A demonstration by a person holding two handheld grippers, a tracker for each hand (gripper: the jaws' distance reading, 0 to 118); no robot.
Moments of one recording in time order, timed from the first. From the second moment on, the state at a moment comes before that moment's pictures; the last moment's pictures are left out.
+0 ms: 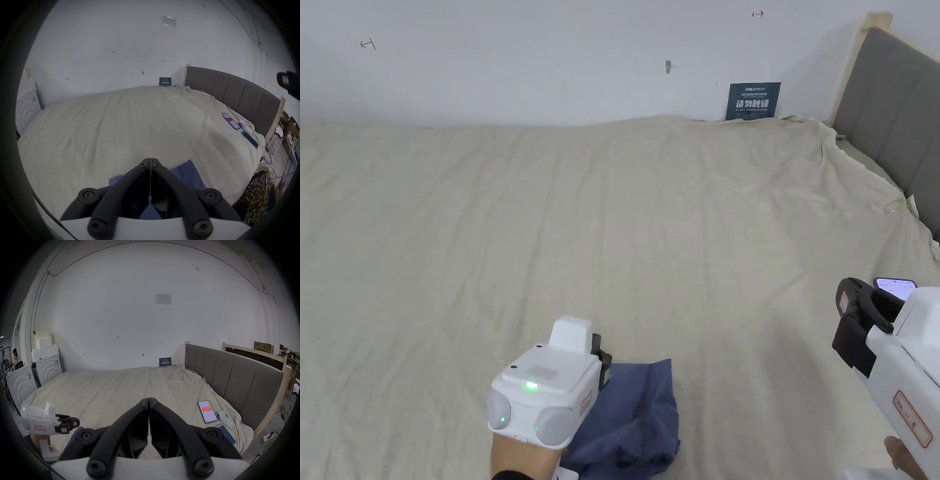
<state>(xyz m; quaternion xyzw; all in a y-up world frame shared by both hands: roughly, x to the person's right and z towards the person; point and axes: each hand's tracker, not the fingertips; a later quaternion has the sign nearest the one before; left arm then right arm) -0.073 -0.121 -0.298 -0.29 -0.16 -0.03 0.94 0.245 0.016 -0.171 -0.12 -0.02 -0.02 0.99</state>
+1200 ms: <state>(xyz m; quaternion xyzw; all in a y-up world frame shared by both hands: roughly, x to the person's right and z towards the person) -0.028 -0.113 -0.273 -0.24 -0.20 -0.01 0.95 0.248 0.025 -0.169 -0.12 -0.03 -0.01 0.99</state>
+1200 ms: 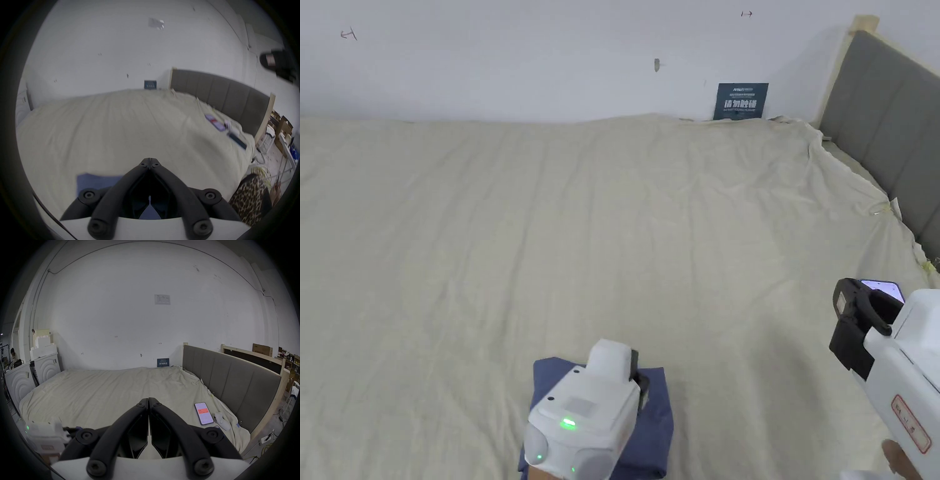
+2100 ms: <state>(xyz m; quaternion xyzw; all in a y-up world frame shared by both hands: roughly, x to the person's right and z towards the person) -0.205 0.041 -0.243 -0.02 0.01 -0.03 1.00 0.166 0.056 -0.191 -0.03 0.00 0.01 1.00</state>
